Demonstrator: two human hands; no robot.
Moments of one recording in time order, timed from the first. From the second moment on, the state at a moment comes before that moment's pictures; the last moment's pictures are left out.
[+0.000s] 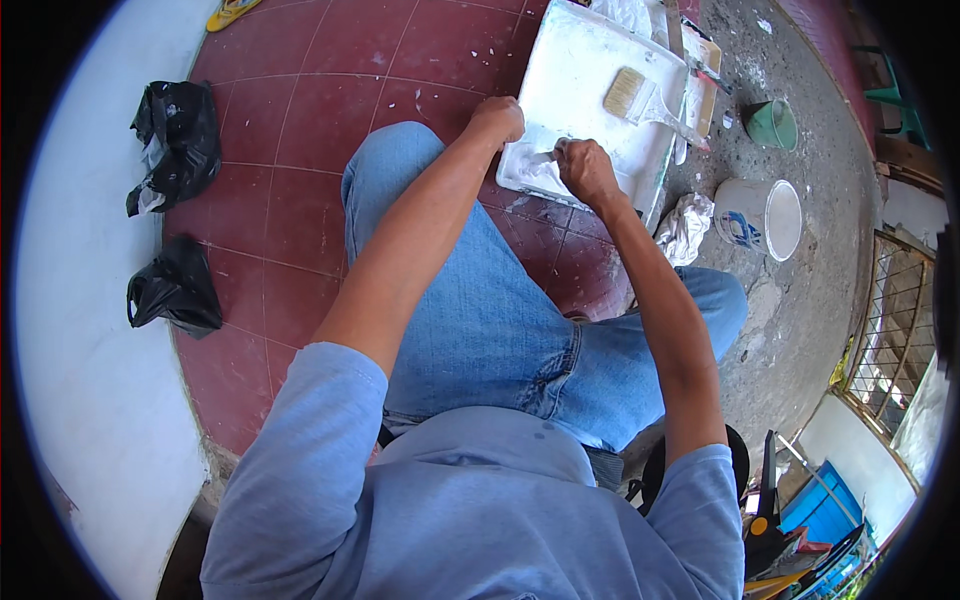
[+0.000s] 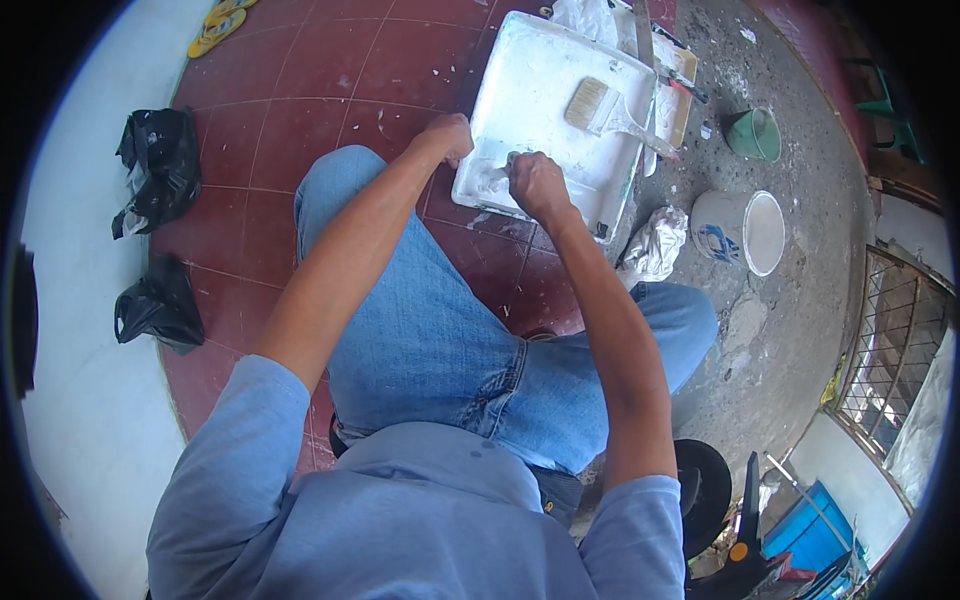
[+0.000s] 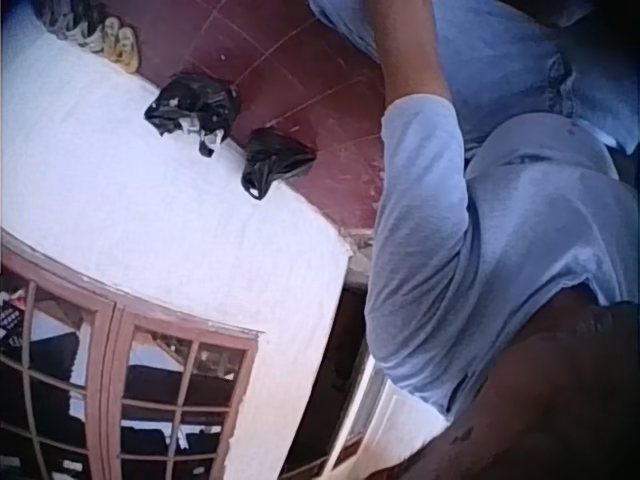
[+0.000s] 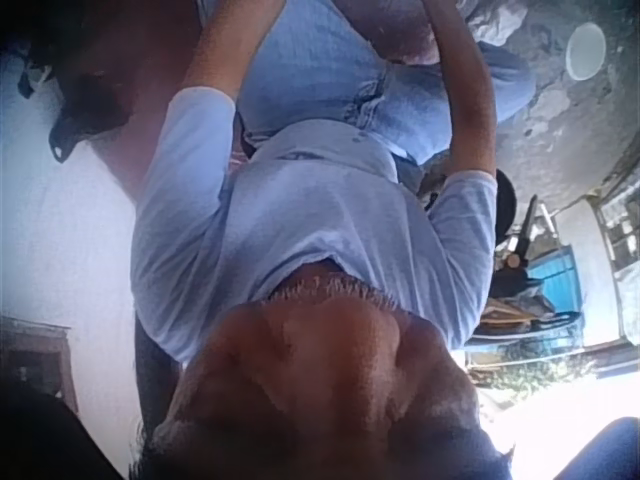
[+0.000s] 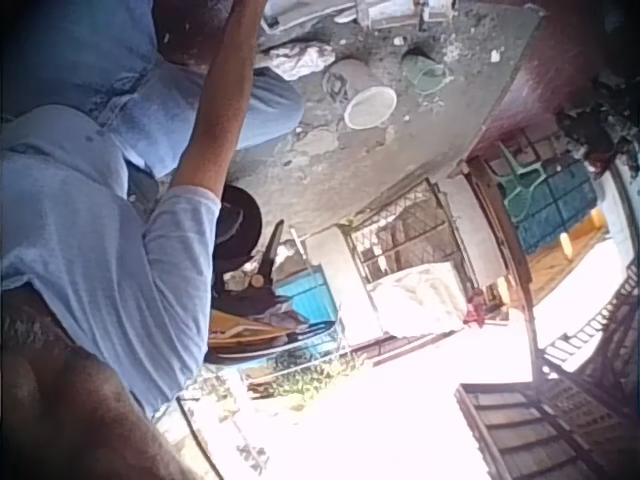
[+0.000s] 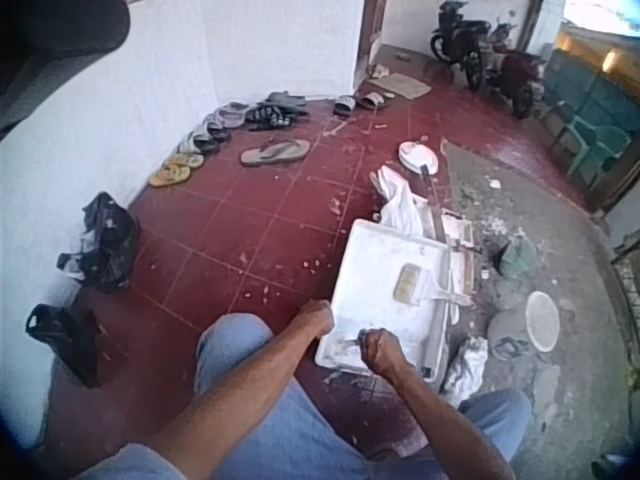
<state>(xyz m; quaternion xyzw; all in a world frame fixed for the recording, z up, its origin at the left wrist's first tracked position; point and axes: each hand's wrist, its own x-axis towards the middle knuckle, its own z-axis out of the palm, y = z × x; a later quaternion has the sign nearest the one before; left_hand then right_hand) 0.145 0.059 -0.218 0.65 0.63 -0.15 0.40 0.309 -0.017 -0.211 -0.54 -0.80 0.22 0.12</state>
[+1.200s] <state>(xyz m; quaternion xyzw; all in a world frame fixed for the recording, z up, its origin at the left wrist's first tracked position) 0.146 0.061 -0.211 0.63 0.63 -0.19 0.41 0.299 -0.018 -0.214 -0.54 -0.81 0.21 0.10</state>
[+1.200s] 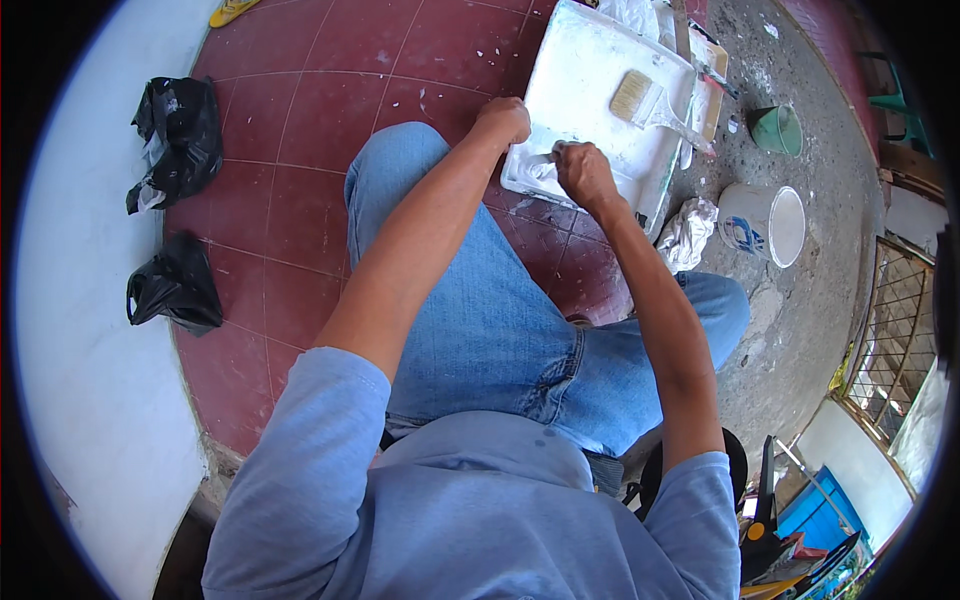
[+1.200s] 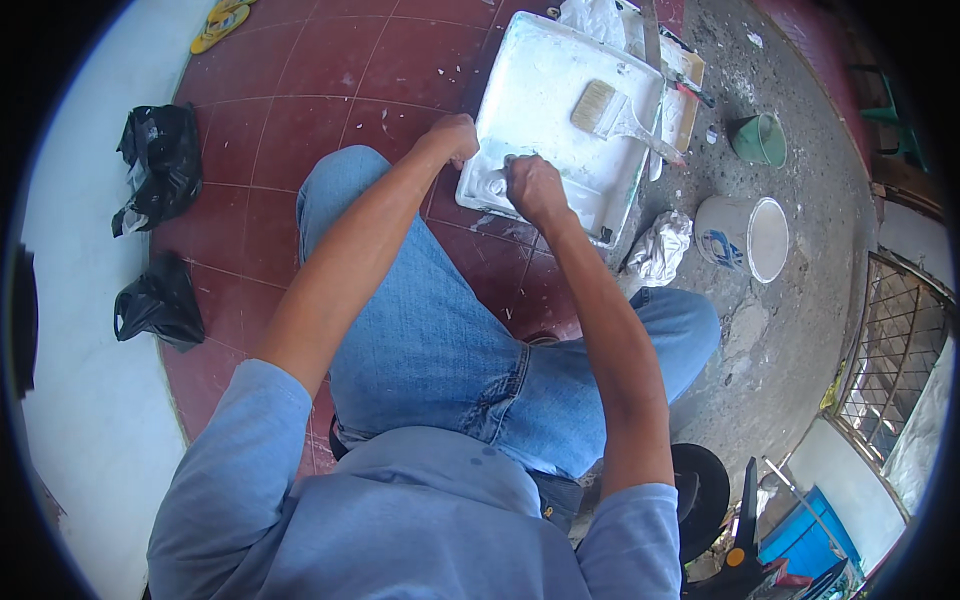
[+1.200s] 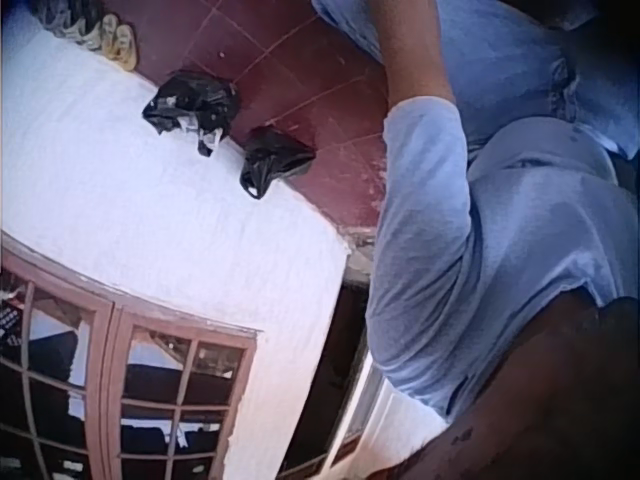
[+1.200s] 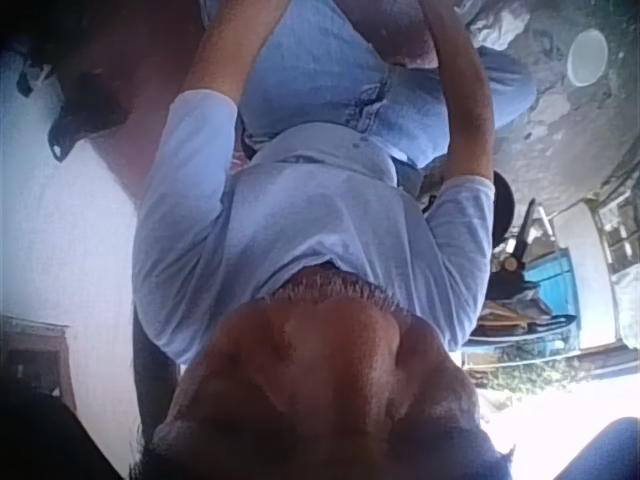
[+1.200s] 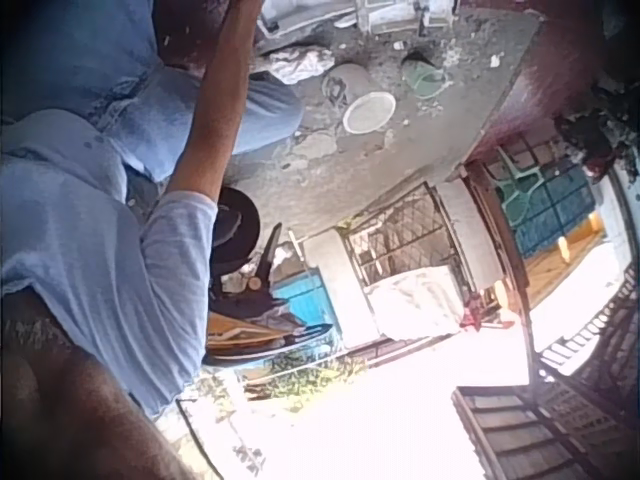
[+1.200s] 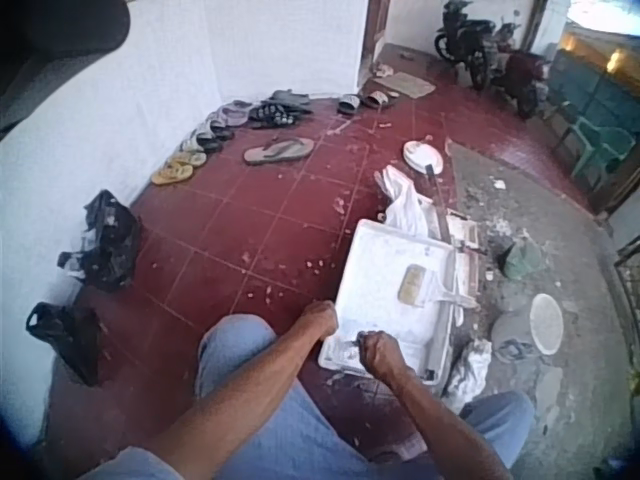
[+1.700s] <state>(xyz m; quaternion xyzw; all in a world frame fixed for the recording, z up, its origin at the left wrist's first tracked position) 0.143 0.058 -0.210 0.63 0.63 -0.18 0.41 0.328 -0.031 -0.212 -0.57 -0.78 0.22 0.08</state>
